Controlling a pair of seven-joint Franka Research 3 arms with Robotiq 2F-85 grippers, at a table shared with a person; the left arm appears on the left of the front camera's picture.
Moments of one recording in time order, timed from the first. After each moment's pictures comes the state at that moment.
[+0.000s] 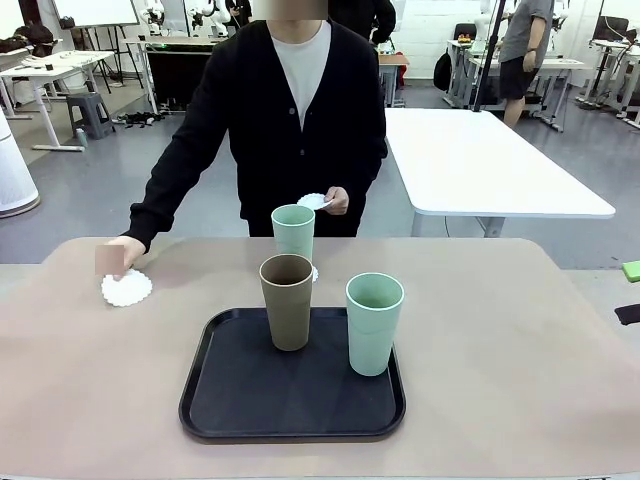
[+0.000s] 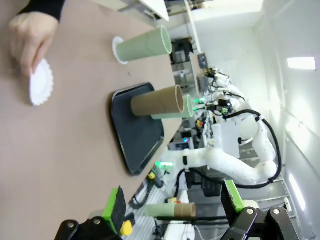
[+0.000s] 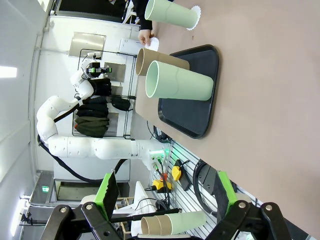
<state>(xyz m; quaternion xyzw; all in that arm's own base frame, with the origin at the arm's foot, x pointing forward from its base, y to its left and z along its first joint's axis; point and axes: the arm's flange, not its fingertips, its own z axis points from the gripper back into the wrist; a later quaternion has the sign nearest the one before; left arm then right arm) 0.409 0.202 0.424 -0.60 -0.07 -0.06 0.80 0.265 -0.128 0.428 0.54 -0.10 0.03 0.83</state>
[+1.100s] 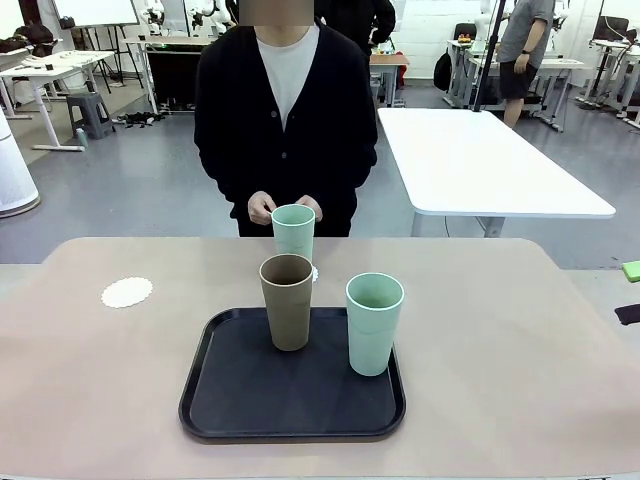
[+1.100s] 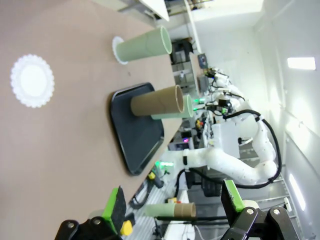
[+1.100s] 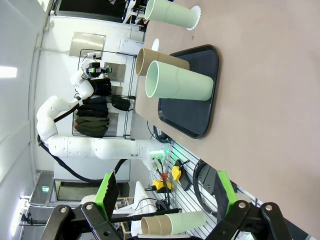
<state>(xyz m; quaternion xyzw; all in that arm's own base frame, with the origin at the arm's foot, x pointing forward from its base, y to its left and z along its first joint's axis) 0.409 0.202 0.424 -0.60 -0.07 -0.06 0.80 0.265 -0.128 0.428 0.54 -0.10 0.03 0.83</state>
